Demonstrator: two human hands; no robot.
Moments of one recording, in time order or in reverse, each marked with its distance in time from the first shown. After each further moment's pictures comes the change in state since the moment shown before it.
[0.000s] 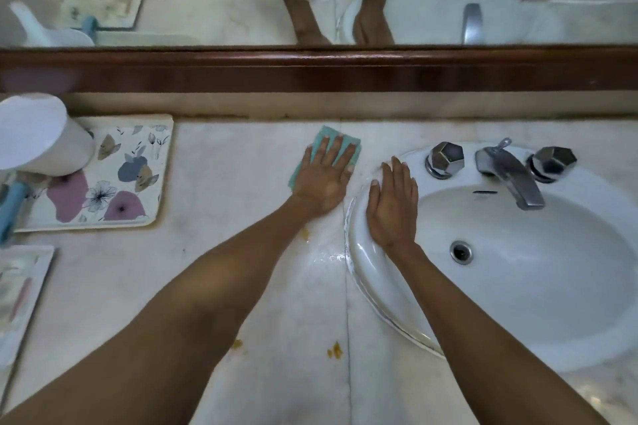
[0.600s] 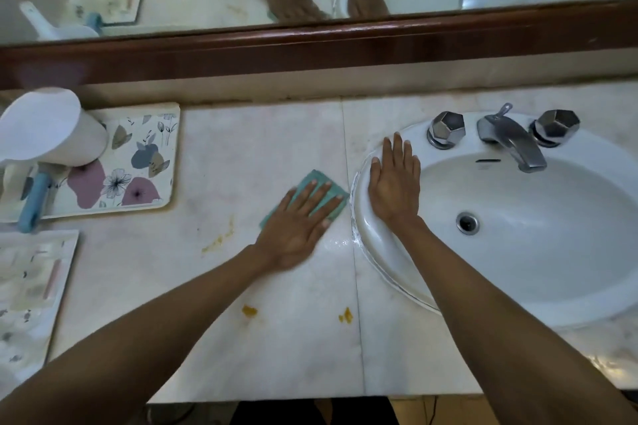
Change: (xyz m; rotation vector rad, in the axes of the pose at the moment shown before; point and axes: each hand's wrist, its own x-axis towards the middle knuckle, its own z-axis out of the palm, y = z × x) left_hand -0.145 -0.038 0.024 0.046 -0.029 0.277; right_hand -0.013 -0.002 -0.001 -0.058 -0.084 0.044
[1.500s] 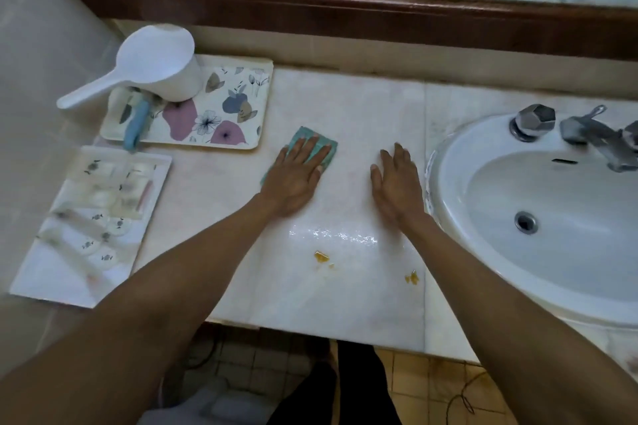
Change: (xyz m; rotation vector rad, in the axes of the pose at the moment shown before) left_hand -0.091 -0.106 -0.019 -0.096 0.098 -0.354; right_hand -0.083 -0.112 0.041 0.006 -0.191 -0.219
